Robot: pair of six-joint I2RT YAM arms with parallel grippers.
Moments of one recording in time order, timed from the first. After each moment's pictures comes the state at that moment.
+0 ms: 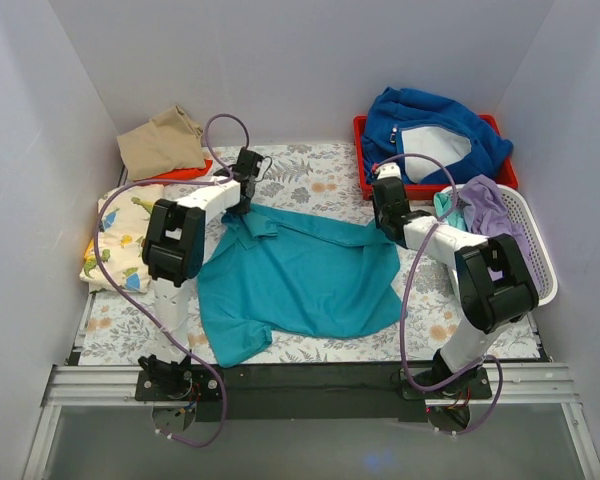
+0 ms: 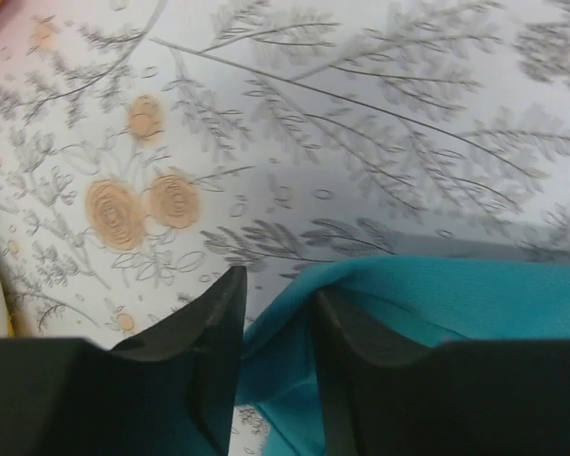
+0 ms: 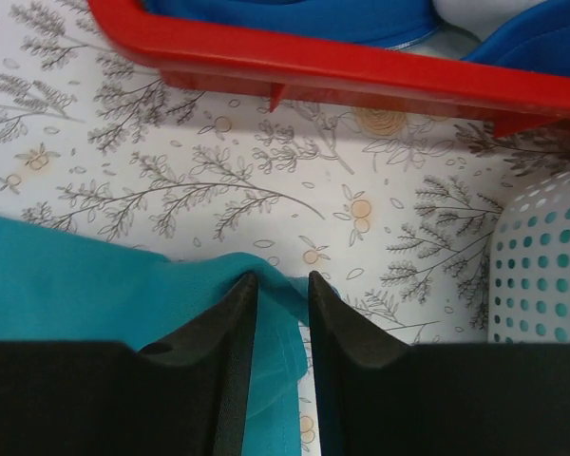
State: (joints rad) left arm -0.34 2.17 1.63 -0.51 -0.43 0.02; right arm 0.42 1.68 0.99 -0.03 0.40 0.06
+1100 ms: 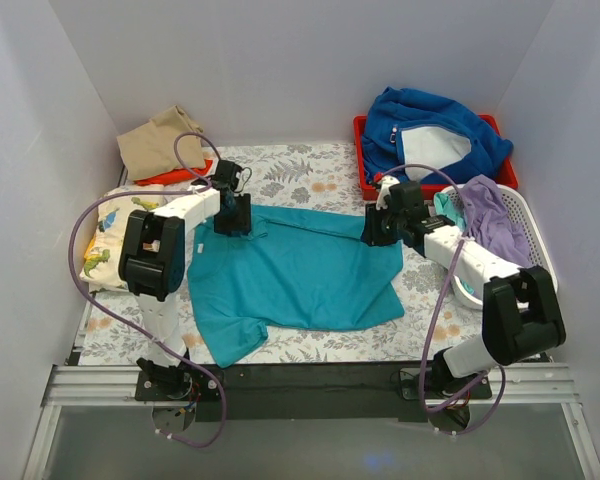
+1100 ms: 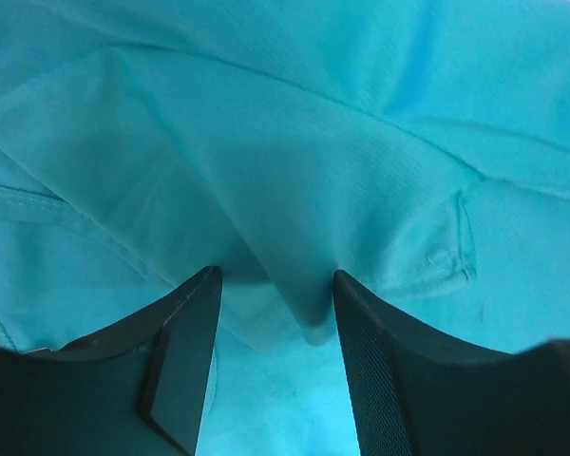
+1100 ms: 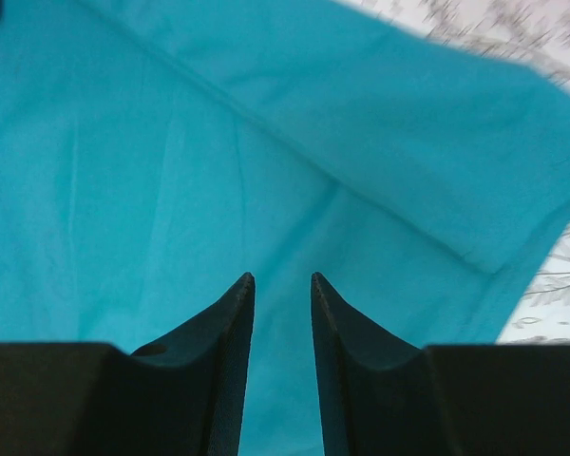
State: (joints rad) left arm -0.26 1.97 1.39 -0.58 -0.04 -0.27; right arm 0.37 1.46 0.94 -0.26 -0.18 0.16
